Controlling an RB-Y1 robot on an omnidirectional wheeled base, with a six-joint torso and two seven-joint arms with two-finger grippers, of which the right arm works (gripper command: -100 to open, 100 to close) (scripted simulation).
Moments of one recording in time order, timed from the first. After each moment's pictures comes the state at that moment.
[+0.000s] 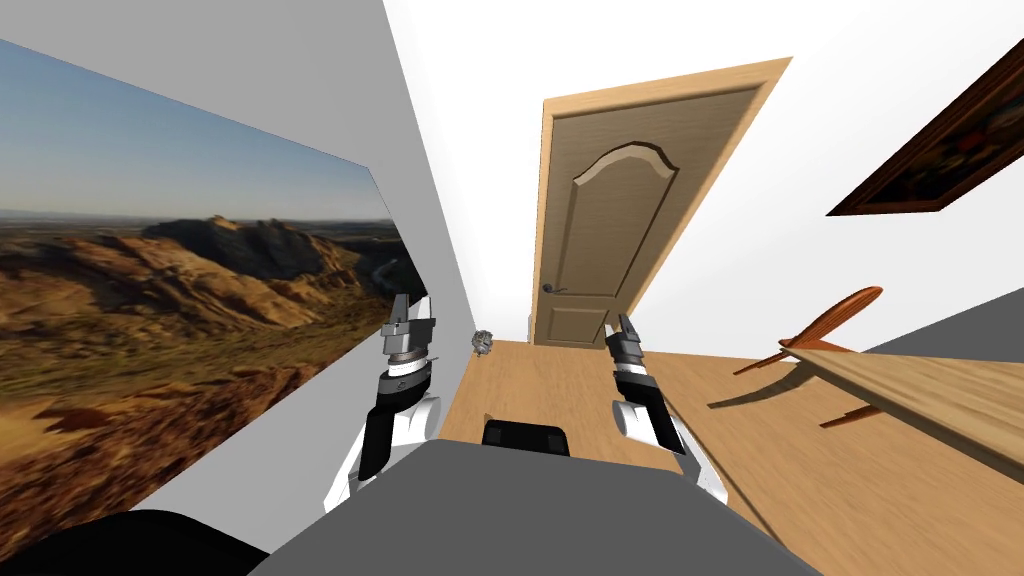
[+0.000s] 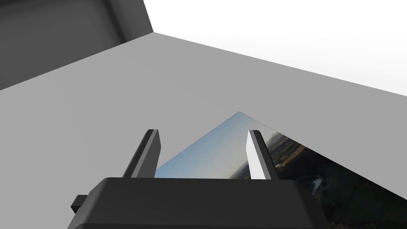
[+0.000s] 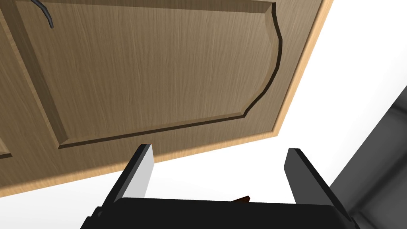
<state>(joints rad) 0.30 -0.08 -0.12 -1.82 -0.01 -0.46 -0.08</state>
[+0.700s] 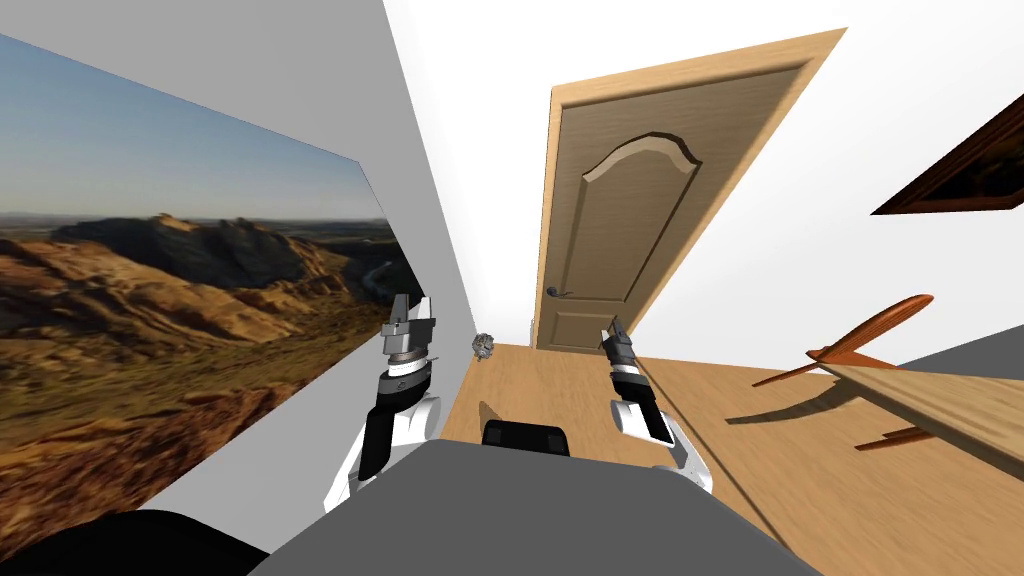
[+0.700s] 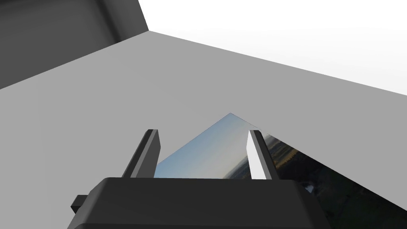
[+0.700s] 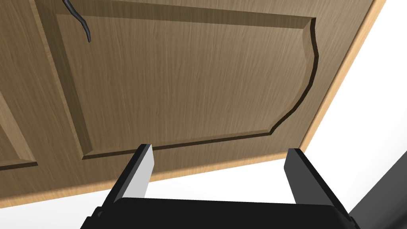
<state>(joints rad) 0.23 -0.11 -0.14 -1.62 0.02 -0.50 -0.10</state>
